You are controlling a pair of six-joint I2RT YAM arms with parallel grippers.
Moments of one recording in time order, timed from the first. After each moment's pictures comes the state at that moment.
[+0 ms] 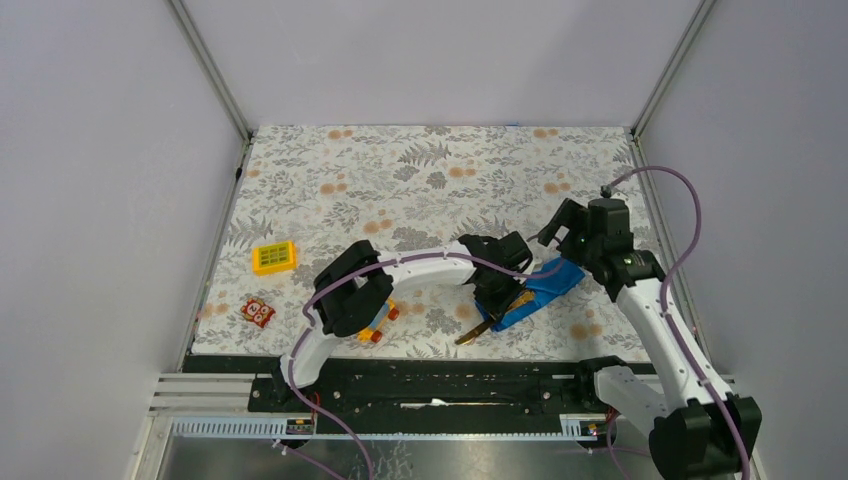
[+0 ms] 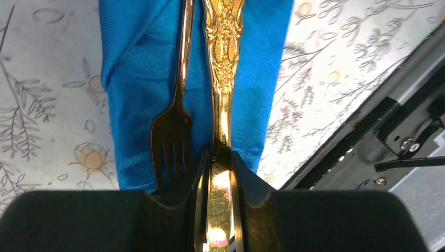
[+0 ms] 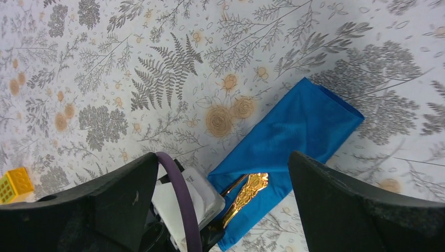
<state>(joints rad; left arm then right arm) -1.10 2.16 1.68 -0.67 0.25 -0.29 0.15 0.94 0.82 -0.60 0.08 0.61</state>
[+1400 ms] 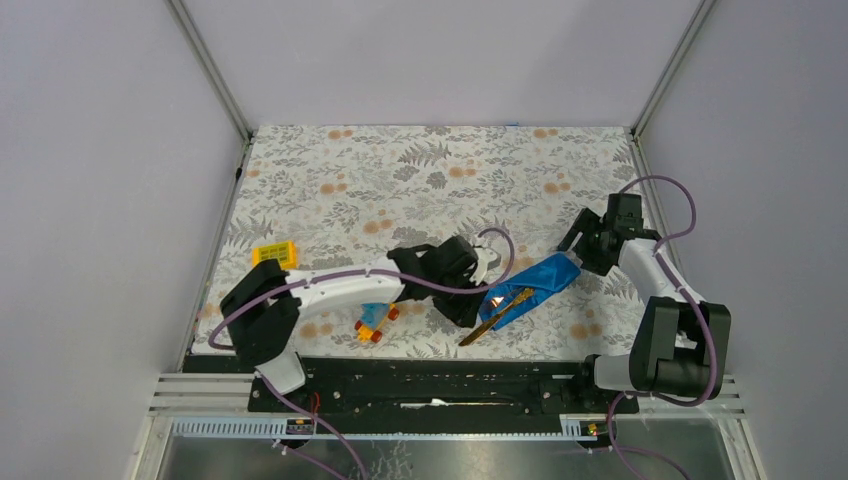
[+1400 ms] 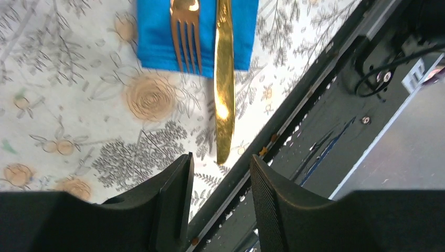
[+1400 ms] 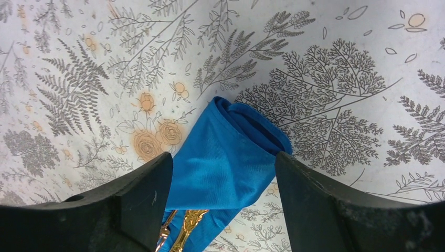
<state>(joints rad) -1.05 1.68 1.17 -0.47 0.25 -0.34 -0.14 1.36 0.80 -0.48 -0.15 0.48</state>
